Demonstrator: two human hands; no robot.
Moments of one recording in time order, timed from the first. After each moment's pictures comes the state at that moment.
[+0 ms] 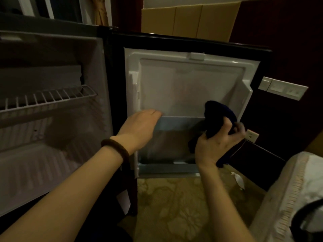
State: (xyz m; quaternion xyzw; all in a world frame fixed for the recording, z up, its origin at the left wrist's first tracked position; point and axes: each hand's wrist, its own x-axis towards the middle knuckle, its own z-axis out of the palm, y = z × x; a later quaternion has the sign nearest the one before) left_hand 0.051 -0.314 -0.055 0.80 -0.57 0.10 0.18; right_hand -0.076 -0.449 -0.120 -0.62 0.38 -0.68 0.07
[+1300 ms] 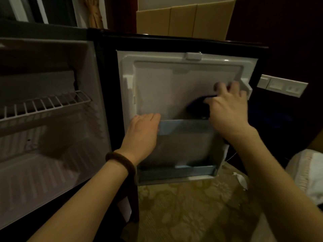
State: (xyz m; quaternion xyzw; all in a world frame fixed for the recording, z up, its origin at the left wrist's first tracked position) left_hand 0.048 -0.333 -0.074 0.77 -0.55 0.22 0.23; right_hand -0.096 -0.464 -0.011 -0.87 0.37 -0.22 -0.25
